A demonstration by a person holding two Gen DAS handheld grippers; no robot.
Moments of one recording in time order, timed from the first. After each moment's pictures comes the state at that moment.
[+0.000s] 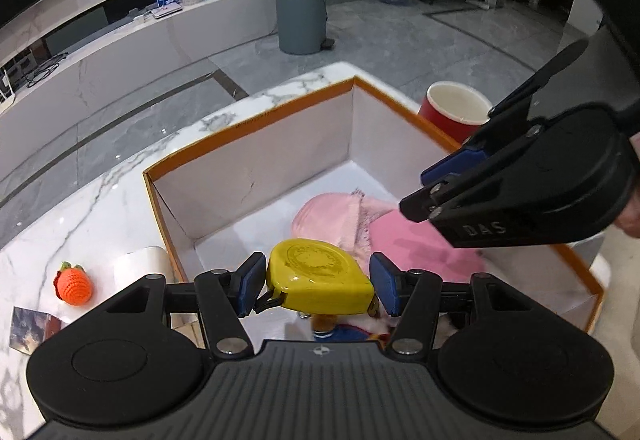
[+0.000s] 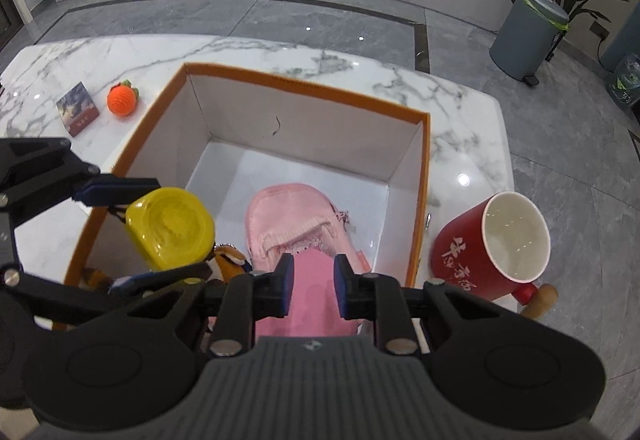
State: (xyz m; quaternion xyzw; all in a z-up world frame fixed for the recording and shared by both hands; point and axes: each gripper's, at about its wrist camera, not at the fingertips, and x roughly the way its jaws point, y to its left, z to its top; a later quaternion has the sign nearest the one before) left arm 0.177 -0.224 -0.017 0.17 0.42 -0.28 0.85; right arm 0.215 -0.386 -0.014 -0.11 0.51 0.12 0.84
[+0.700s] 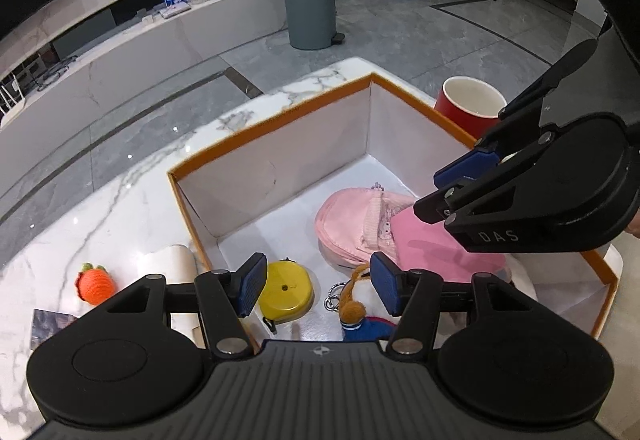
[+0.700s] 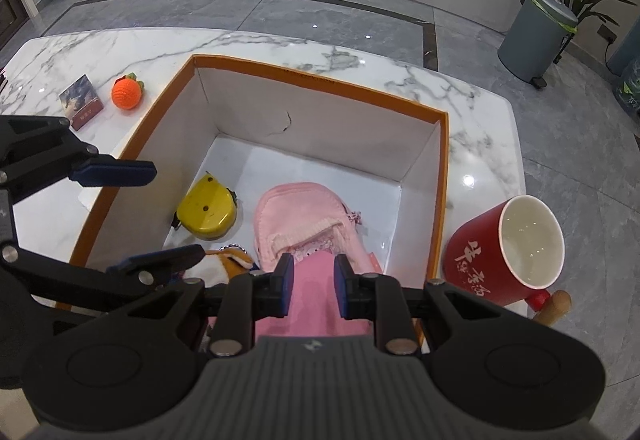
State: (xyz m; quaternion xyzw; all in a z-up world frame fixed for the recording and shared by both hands) left arm 0.174 -0.214 -0.001 0.18 0.41 -0.27 0.85; right arm 0.214 -0.379 -0.017 -0.11 0.52 0.13 0.84
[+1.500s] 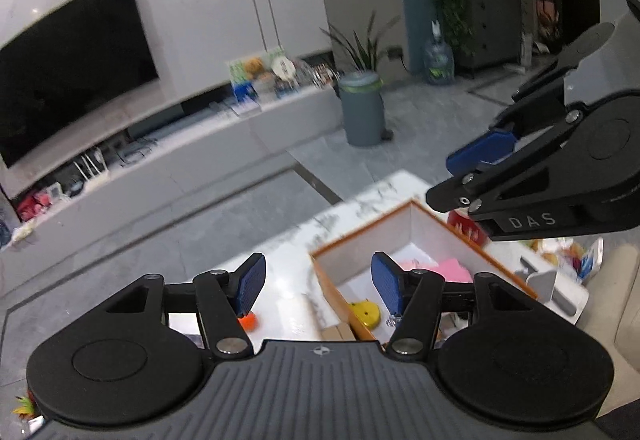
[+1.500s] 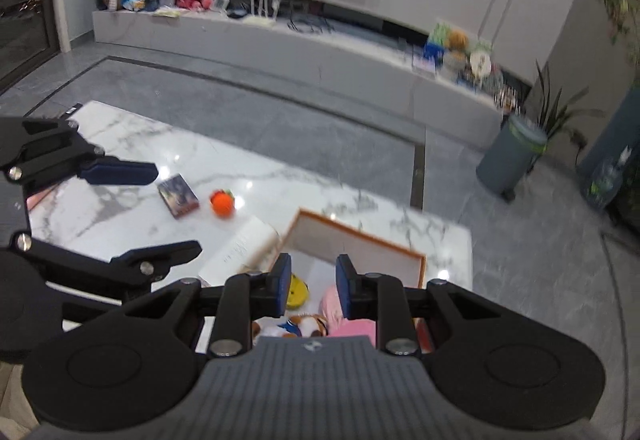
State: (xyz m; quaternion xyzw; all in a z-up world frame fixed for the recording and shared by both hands) left arm 0.054 -0.122 0.192 0.18 0.27 -0.22 0.92; right arm 0.080 -0.293 0.198 -0.17 0.37 0.14 0.90
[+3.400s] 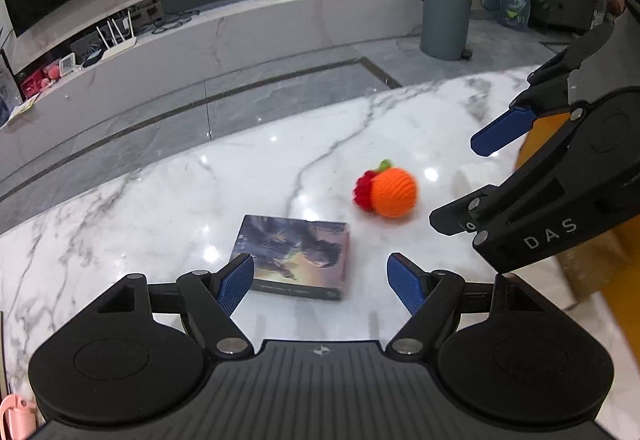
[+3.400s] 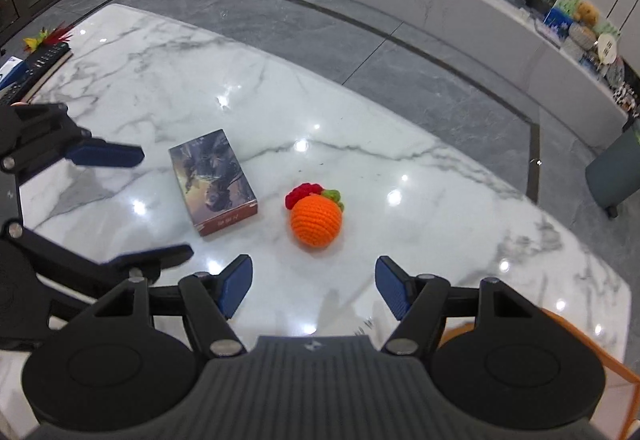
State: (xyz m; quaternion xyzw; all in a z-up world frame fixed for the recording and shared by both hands) left arm 0.256 0.039 -0.048 0.13 0.41 -0.16 0.89; right arm 0.296 -0.104 -0.053 -0.20 0.47 0.24 0.83
